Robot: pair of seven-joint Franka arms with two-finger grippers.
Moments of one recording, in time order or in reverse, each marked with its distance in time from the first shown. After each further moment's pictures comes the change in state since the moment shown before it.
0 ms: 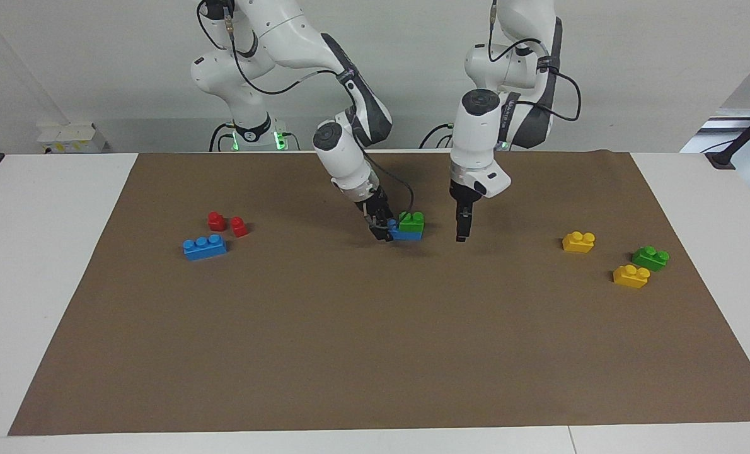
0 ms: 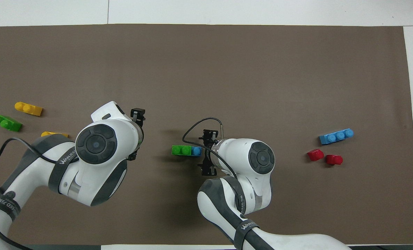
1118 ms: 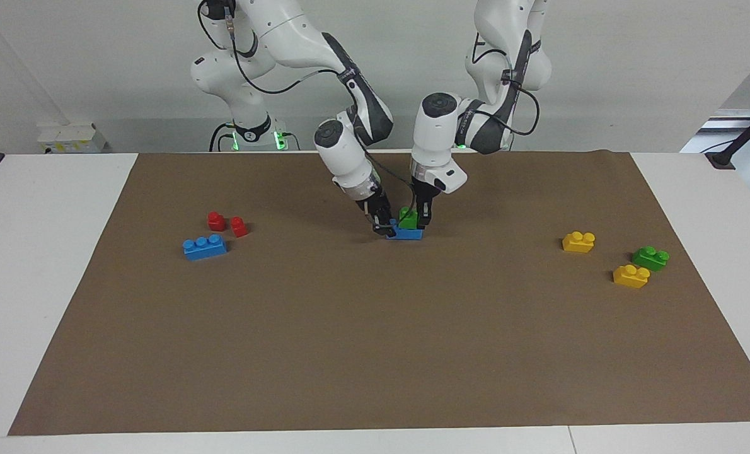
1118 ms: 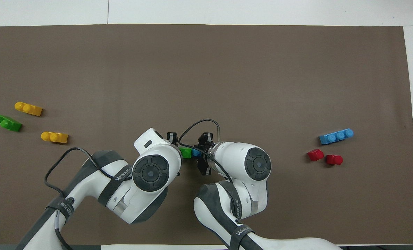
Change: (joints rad) left arm -0.196 0.059 -0.030 -0.067 -0.019 0.118 -0.384; right arm 0.046 0.005 0.006 -0.012 0.000 0.082 0.027
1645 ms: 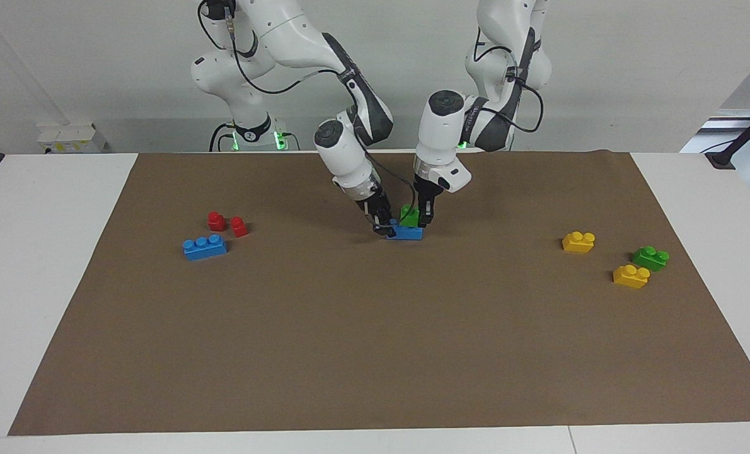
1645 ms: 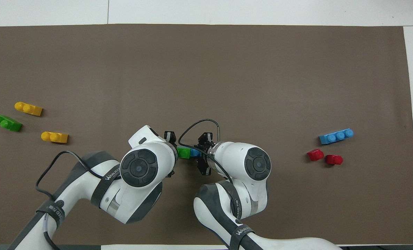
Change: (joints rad) left arm 0.021 -0.023 -0.001 0.000 -0.088 -0.017 0.098; right arm 0.000 0.001 0.000 0.001 0.000 0.000 0.000
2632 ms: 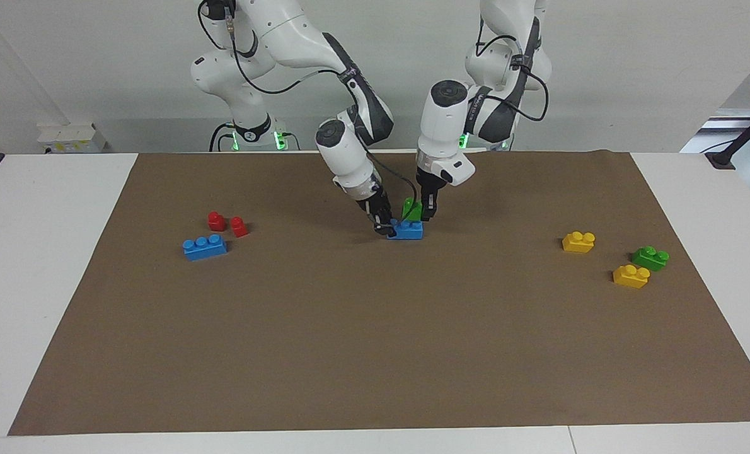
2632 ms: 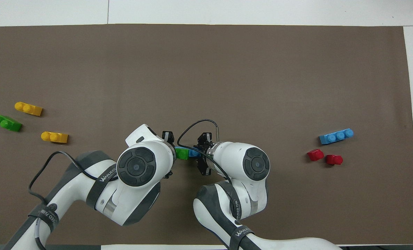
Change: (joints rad) left arm 0.004 -0.026 0.000 0.021 -0.021 -0.071 0.033; right arm 0.000 0.001 0.001 0.003 -0.026 -0.003 0.003
